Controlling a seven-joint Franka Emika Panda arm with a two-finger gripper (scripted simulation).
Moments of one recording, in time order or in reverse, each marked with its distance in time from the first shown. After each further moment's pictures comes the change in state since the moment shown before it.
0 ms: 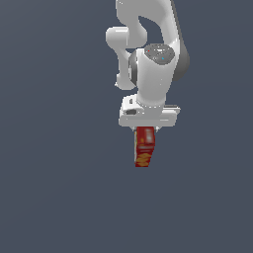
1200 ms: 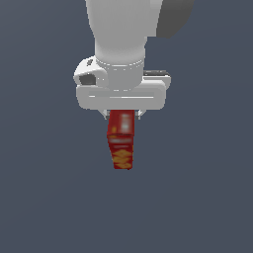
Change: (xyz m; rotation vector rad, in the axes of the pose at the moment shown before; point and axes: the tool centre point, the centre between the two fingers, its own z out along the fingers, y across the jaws) arm 0.065 0.083 -0.146 0.001 0.002 0.001
